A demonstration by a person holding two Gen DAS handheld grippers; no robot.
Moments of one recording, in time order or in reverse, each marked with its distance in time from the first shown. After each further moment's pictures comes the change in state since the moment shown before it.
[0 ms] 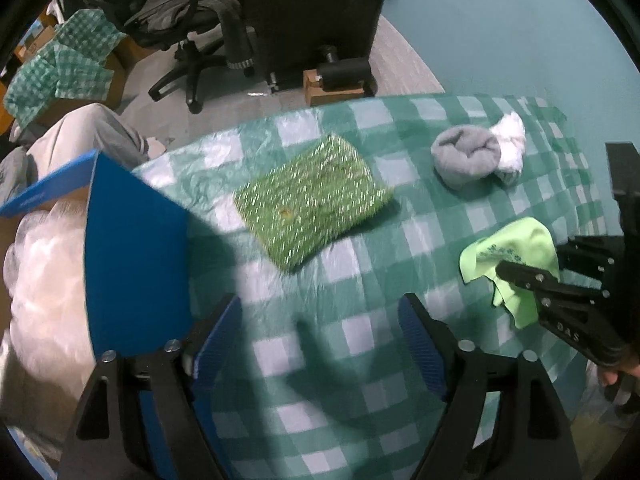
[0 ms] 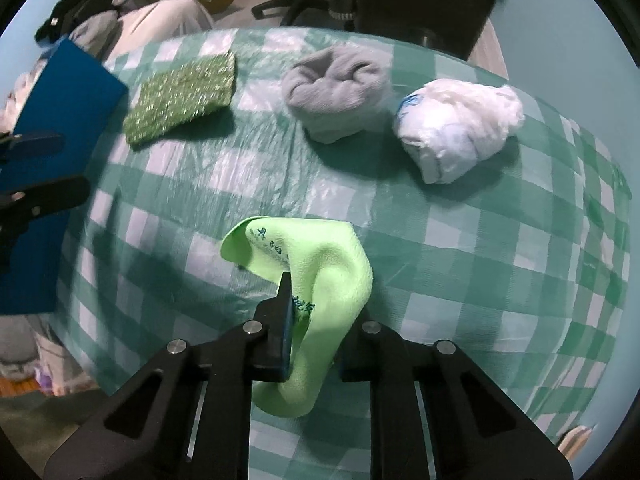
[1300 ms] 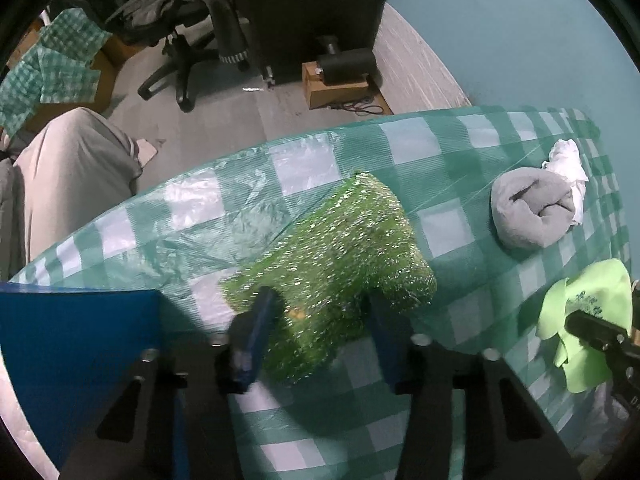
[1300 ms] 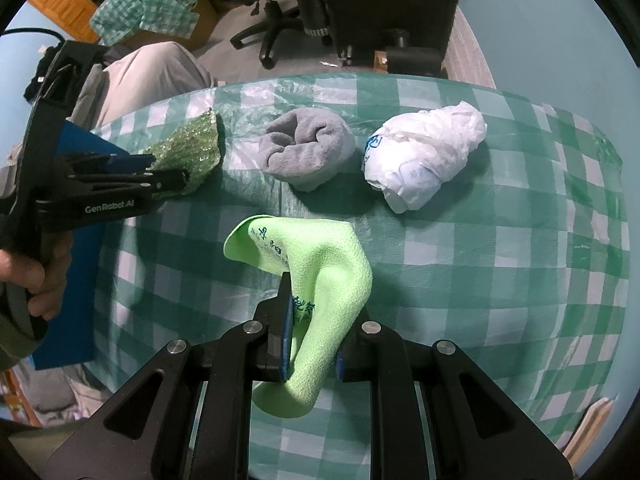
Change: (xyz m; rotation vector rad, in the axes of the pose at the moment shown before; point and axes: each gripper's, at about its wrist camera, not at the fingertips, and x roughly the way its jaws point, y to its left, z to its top) left arm 0.060 0.007 0.051 0.016 0.036 0.010; right arm -0.028 -0.021 0.015 0.147 -0.054 0.053
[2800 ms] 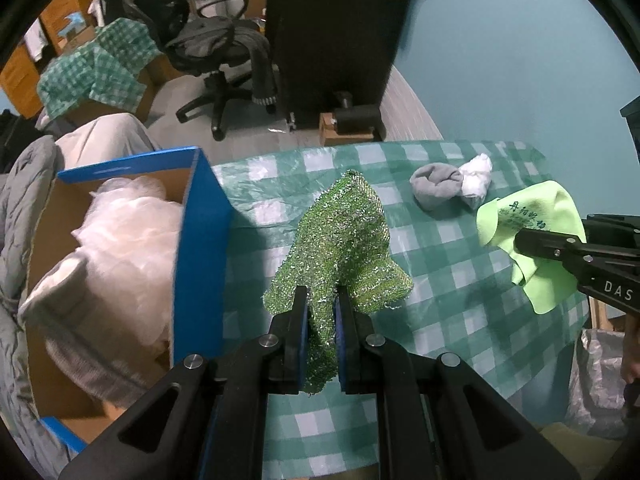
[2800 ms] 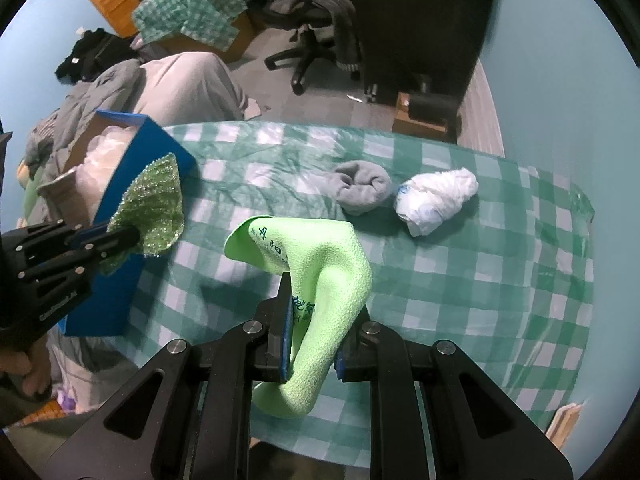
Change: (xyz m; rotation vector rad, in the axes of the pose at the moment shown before) left arm -0.140 0.000 -0.111 -0.115 -0.209 0.002; right arm -0.076 0.052 -0.013 -0.141 -0.097 0.006
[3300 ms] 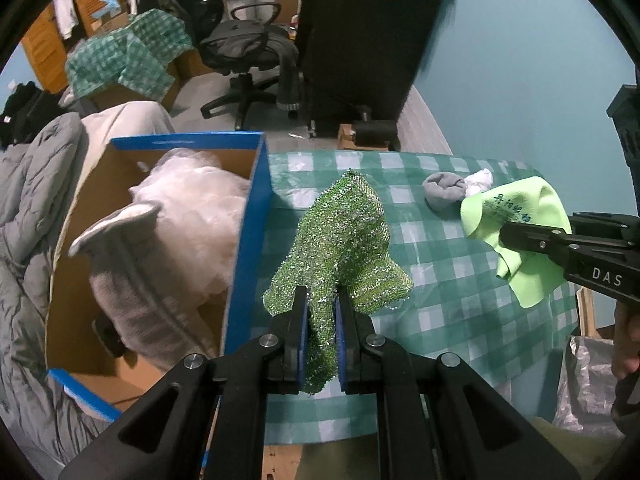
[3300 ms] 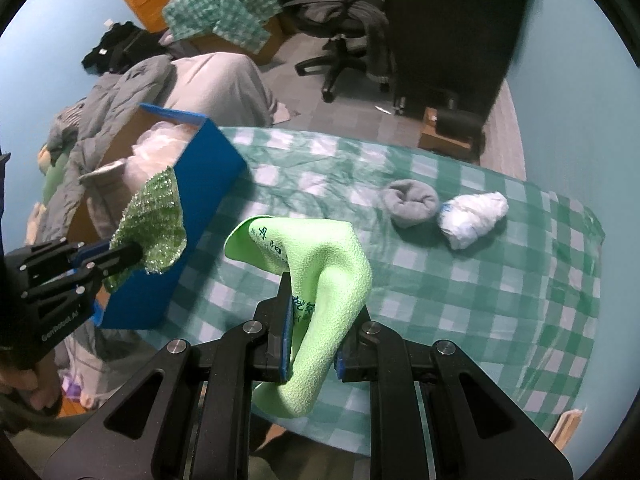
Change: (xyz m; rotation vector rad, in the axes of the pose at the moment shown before) left arm -0.045 0.026 -0.032 -0.096 -0.040 0.019; right arm -0.016 0.044 0.003 -0.065 -0.016 0.062
